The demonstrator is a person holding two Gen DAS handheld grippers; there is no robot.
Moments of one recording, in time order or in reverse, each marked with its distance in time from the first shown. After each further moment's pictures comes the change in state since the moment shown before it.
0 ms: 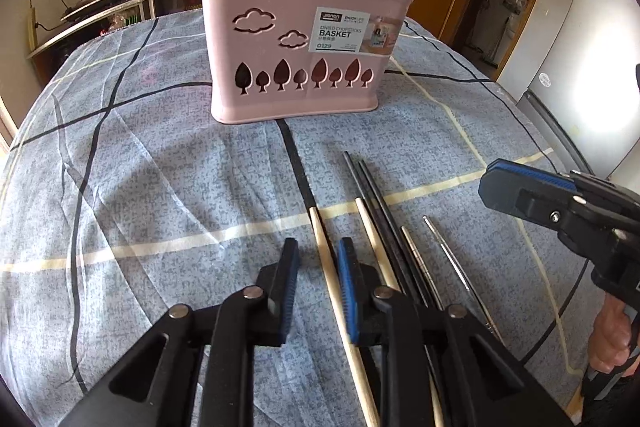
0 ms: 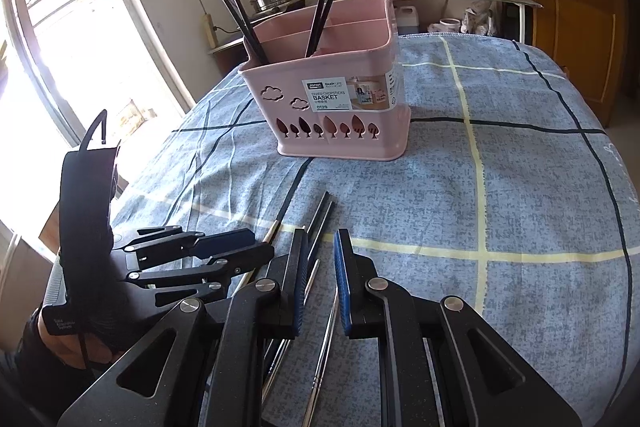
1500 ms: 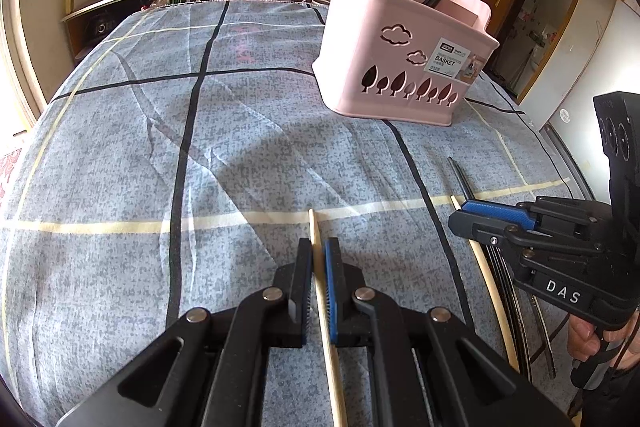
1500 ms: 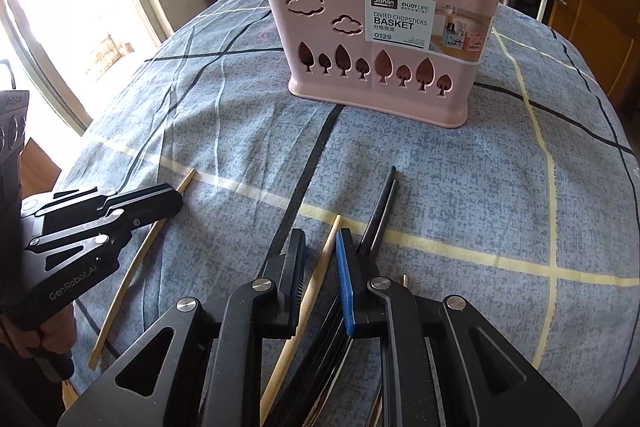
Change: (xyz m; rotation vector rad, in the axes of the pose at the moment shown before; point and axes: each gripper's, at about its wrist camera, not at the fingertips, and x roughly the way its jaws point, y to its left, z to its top) left arm -0.022 0.080 -0.018 -0.139 -0.020 0.006; right arm 0.083 0.046 0.004 -0.102 0.219 -0.126
